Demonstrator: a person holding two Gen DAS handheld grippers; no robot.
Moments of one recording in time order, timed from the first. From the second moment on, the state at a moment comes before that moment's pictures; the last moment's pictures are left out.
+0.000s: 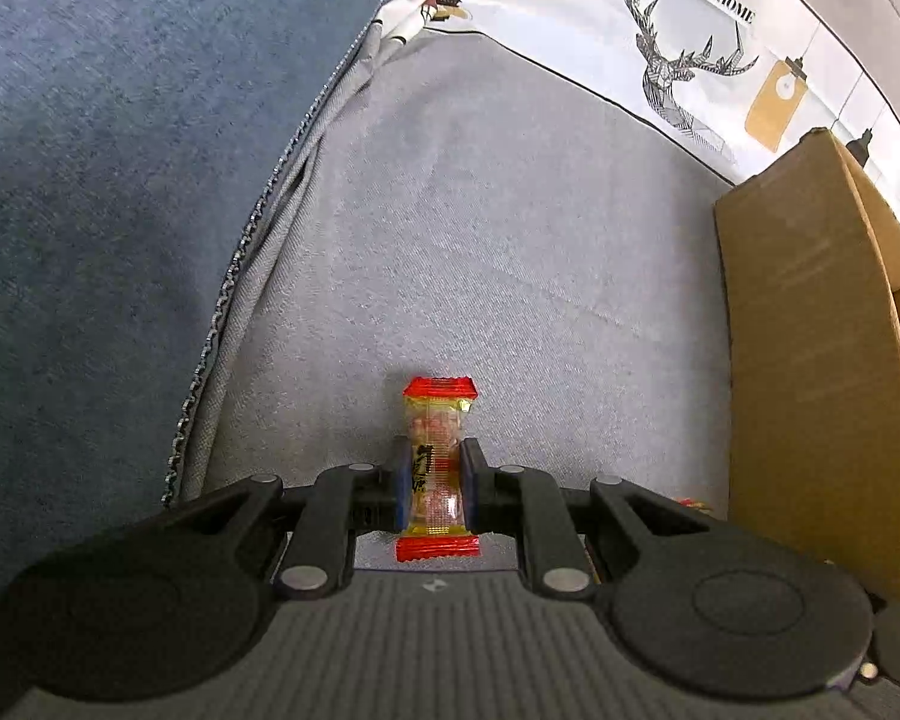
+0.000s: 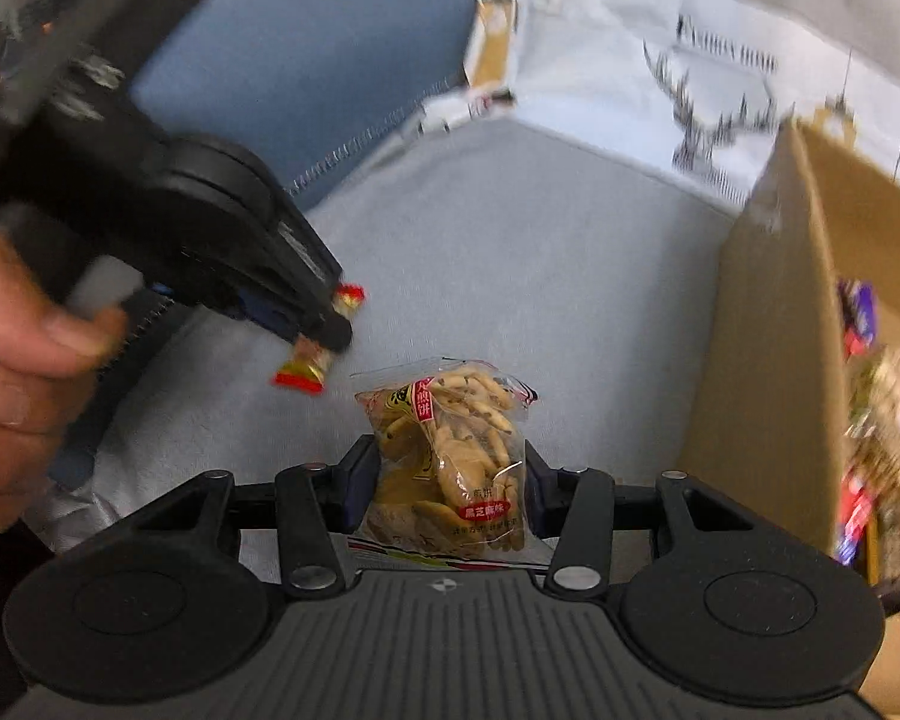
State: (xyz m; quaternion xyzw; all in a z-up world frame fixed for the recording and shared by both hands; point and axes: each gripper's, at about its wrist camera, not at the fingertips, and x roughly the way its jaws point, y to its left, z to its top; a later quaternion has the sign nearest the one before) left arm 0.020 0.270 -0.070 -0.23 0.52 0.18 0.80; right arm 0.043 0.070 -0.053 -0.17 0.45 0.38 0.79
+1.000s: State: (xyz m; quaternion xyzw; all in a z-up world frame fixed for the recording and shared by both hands) left arm 0.029 0.251 -0.048 -0.20 0.45 0.17 0.85; right arm 0.050 0.058 -0.047 -0.13 0.42 0.38 0.81
